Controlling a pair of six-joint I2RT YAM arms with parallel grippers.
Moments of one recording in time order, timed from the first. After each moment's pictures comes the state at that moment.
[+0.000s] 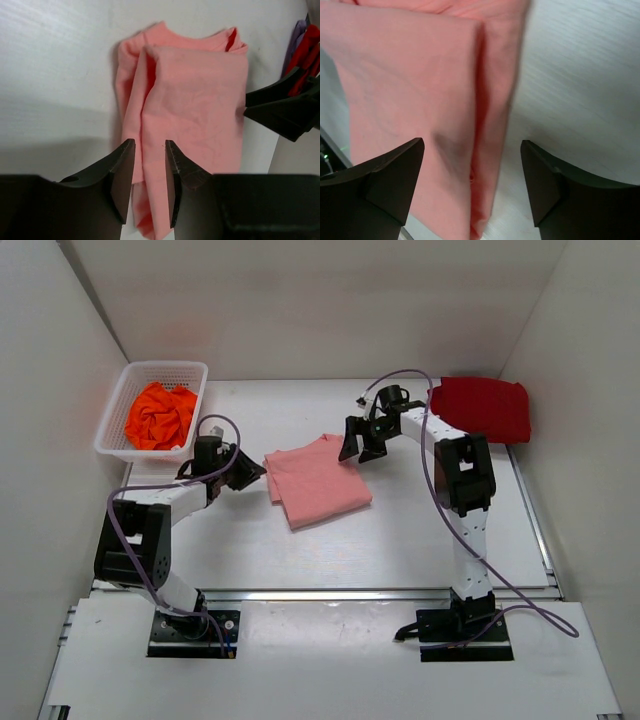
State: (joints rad) left arm -0.14 1.57 0.79 0.12 0.28 -0.82; right arm 0.27 2.27 1.78 -0.61 -0.61 0.13
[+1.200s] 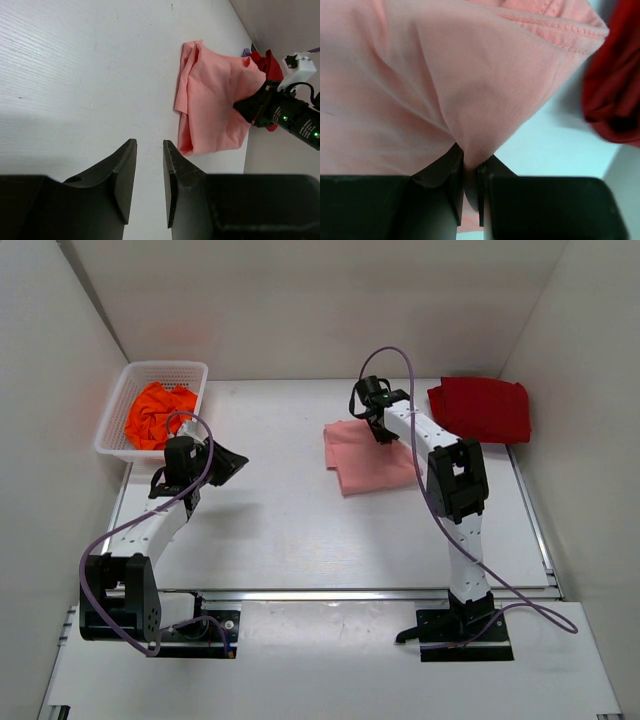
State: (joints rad) left arm -0.04 1.25 0.70 0.05 0.32 -0.84; right arm 0.40 2.22 1.91 -0.82 0.39 -0.04
